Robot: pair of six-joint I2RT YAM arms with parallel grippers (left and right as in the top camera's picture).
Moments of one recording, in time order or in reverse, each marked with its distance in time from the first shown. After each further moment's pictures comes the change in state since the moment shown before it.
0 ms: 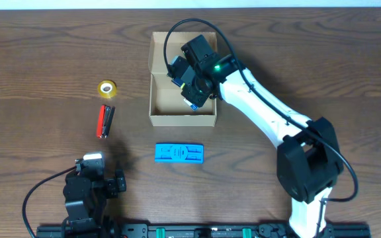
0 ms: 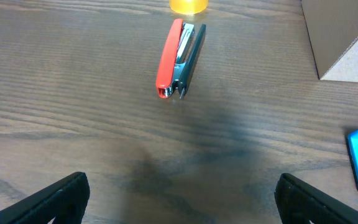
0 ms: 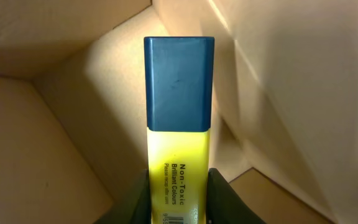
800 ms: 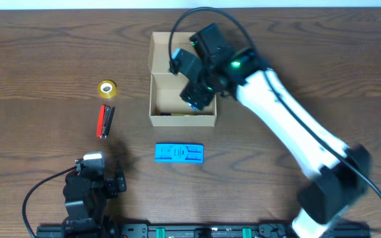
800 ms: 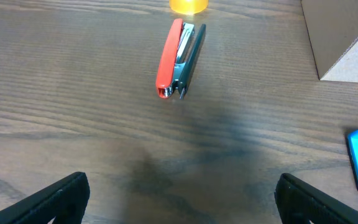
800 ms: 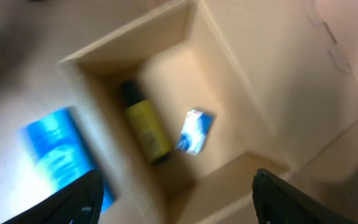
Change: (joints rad) left arm 0.000 0.000 0.000 0.000 0.000 0.000; right arm 0.001 -0.206 0.080 -0.225 -0.119 -0.048
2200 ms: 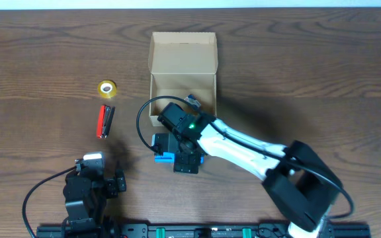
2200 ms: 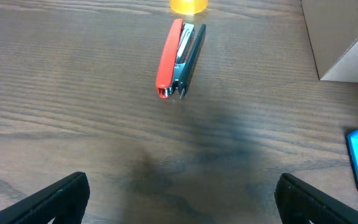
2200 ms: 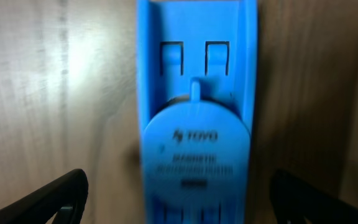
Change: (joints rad) left arm 0.000 0.000 0.000 0.000 0.000 0.000; right arm 0.289 0.097 -0.489 0.286 0.060 -0.193
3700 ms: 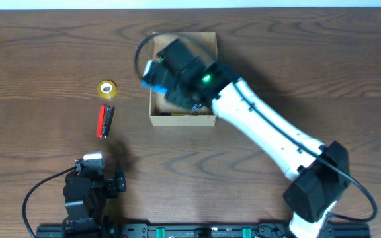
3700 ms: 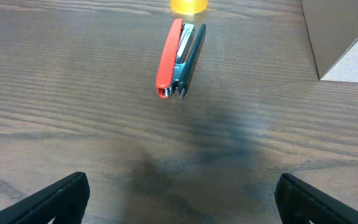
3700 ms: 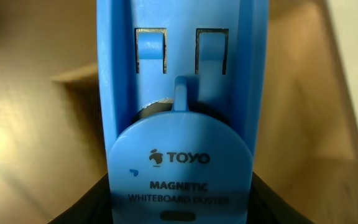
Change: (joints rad) left arm 0.000 0.000 0.000 0.000 0.000 0.000; right arm -0.171 -0.006 0.533 -0.161 0.201 0.103
